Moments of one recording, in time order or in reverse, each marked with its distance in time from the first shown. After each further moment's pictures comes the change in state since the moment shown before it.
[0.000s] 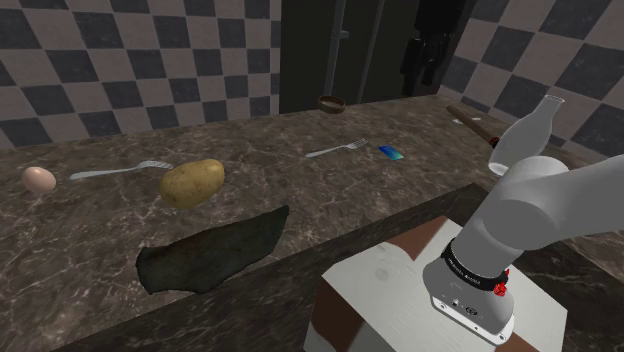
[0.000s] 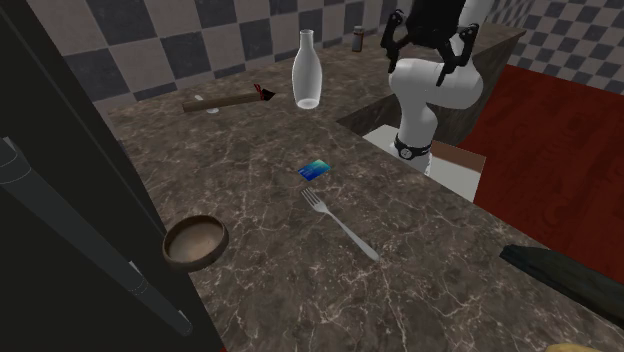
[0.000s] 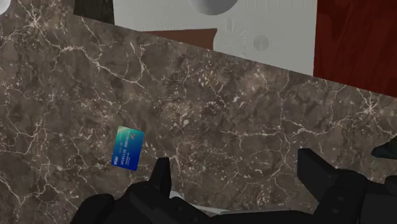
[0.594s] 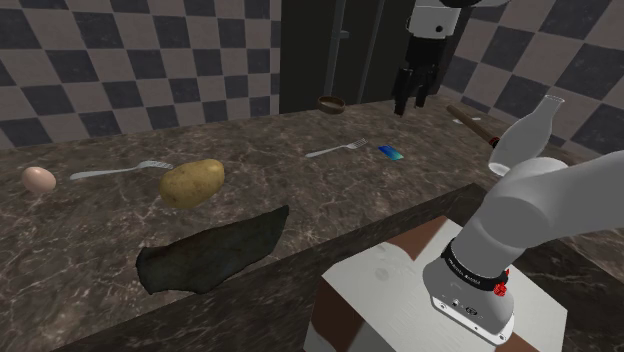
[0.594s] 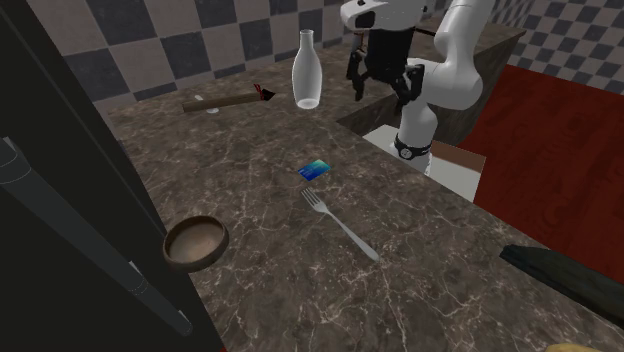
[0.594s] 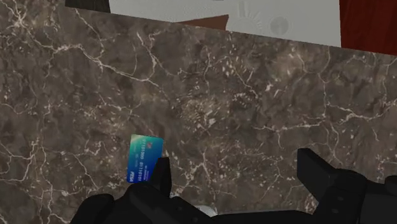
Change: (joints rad) arm -0.064 0.065 -0.094 -0.134 -0.040 0.173 -0.018
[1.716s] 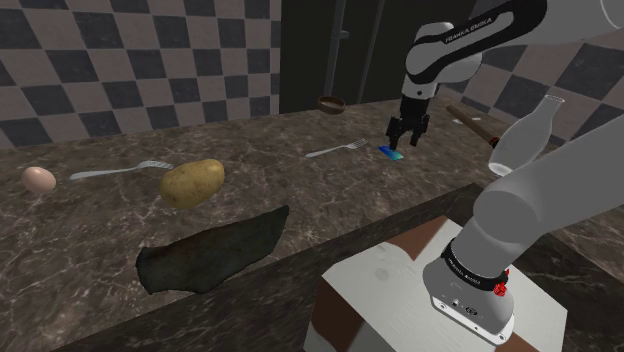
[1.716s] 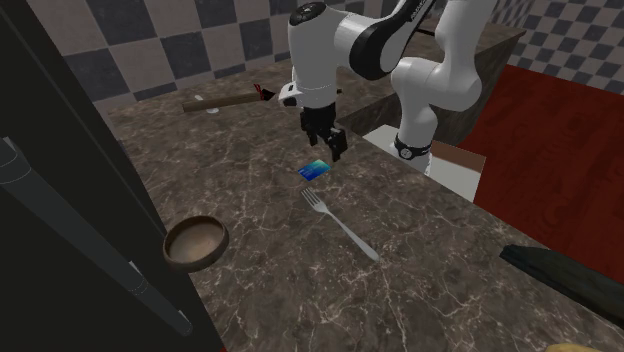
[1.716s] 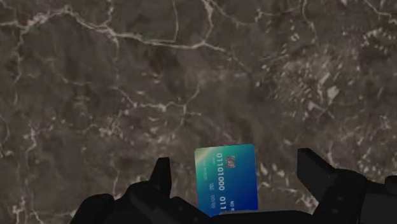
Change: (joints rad) arm -0.131 0.344 -0.218 -0.157 -0.053 0.446 -0.059
